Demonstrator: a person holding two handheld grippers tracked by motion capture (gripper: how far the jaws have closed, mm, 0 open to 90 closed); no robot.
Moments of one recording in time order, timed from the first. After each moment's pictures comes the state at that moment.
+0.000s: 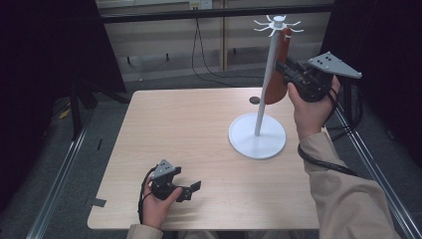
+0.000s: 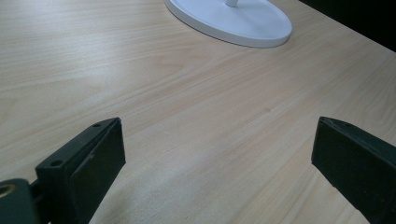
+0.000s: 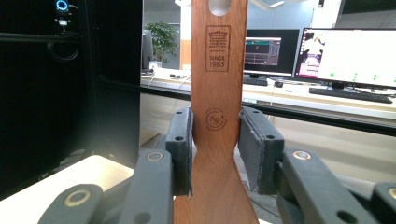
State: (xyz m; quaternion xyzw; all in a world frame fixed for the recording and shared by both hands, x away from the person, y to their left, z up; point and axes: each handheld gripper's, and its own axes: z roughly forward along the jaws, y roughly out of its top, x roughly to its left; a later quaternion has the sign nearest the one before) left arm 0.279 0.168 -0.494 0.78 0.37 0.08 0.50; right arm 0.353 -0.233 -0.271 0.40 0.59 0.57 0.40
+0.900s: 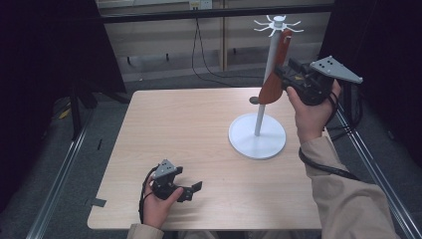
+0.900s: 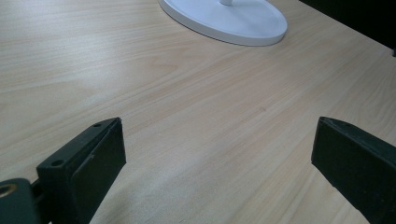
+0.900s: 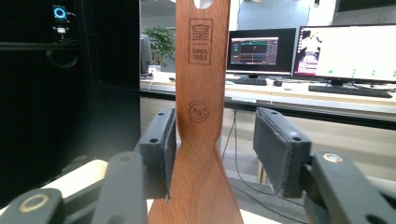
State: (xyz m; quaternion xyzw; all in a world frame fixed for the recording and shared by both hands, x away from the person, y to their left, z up) left arm 0.280 0.166 -0.494 0.79 0.36 0.08 0.49; right arm 0.350 -0.235 -0.278 0.41 0.58 0.58 0.40
